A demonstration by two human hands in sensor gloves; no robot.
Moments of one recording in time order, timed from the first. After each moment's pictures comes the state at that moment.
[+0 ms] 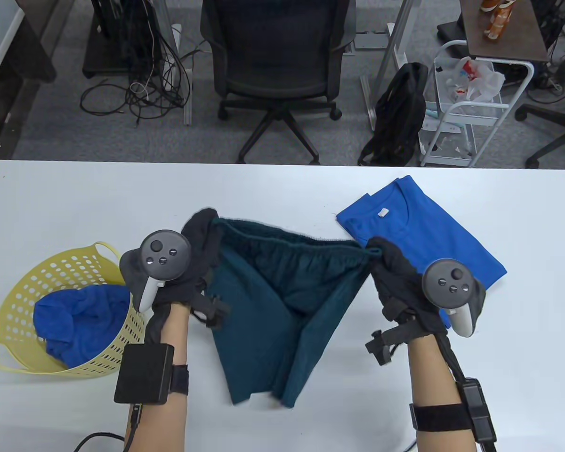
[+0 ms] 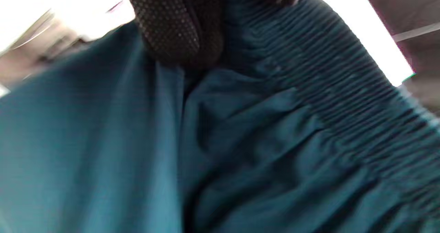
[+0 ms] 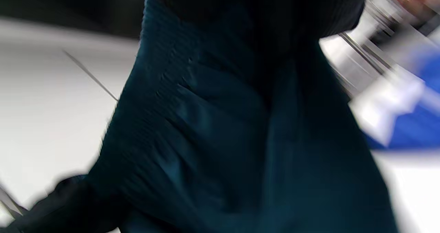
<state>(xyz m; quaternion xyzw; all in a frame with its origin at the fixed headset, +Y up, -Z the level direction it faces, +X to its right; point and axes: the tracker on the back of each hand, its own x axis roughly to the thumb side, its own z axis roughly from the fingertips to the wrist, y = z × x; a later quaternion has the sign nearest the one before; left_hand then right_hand) -0.195 -0.570 -0.266 0.27 -0.11 0.33 0.90 0.197 -0.587 -0.240 0.15 -0.20 0.84 0.49</state>
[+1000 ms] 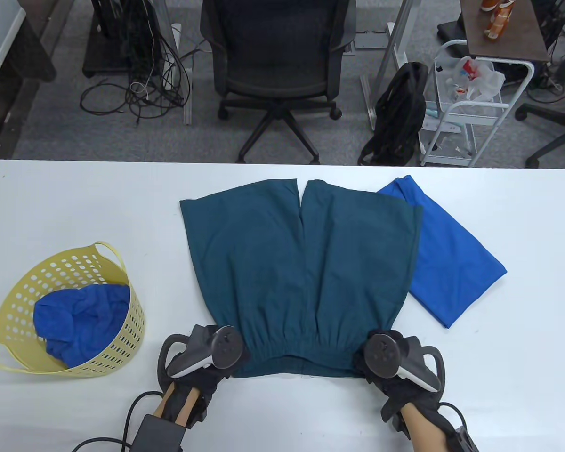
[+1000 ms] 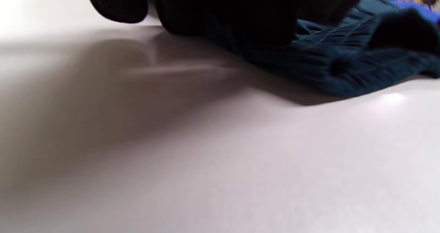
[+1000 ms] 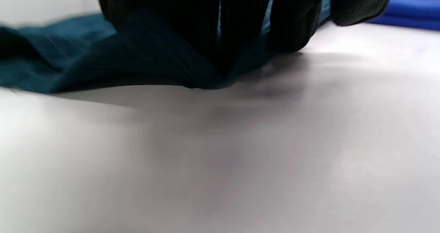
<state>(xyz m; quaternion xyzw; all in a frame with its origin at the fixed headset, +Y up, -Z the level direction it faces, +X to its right) -0.145 -0.770 -0.183 -0.20 -0.17 0.00 0.97 0.178 -0.768 -0.178 0.12 0.16 0.98 0.01</state>
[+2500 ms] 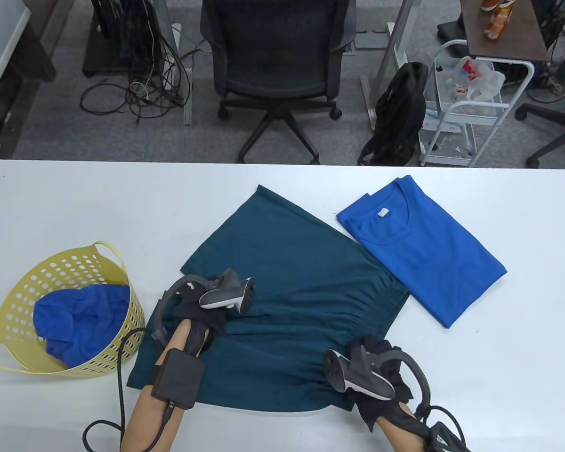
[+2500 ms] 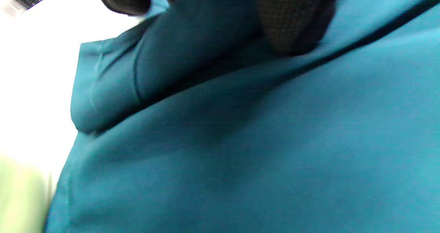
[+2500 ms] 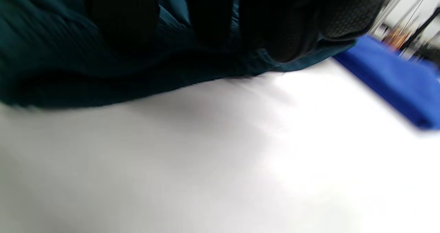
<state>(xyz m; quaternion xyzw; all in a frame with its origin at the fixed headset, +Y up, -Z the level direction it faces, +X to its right) -0.144 -0.771 -0.271 -0.29 -0.10 -0.23 0.92 0.131 -0.762 -0.165 0.12 0.17 0.96 -0.18</state>
